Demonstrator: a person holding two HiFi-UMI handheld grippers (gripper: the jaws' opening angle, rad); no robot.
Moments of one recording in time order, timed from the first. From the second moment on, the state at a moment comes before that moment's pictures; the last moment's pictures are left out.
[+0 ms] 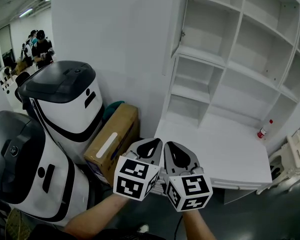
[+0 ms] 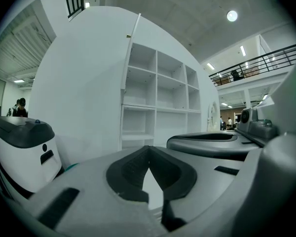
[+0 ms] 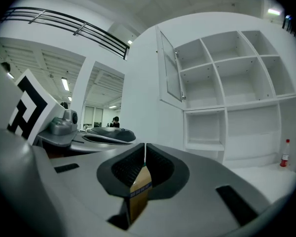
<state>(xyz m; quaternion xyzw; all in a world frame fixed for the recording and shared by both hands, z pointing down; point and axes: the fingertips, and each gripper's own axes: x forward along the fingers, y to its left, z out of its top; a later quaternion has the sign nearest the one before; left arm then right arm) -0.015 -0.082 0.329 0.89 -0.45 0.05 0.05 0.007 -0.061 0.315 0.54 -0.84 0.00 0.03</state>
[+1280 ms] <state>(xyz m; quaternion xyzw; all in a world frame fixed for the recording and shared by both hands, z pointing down) -0.029 -0.183 0.273 0.92 -0.39 0.02 0.04 -0.009 -0.161 0.231 0.59 -0.81 -0.06 0.01</state>
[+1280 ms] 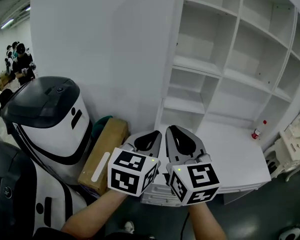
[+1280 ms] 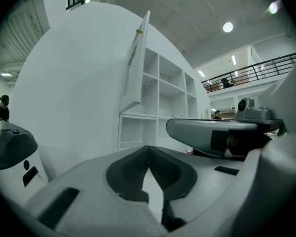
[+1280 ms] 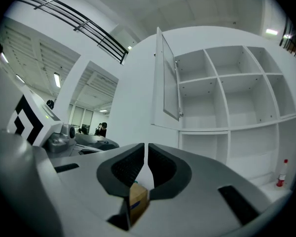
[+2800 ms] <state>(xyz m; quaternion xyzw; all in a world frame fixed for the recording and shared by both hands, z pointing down) -0.031 -0.260 0.254 0.96 -0.28 0.00 0.03 -0.018 -0.243 0.159 0.70 -0.71 -0.12 -0.03</state>
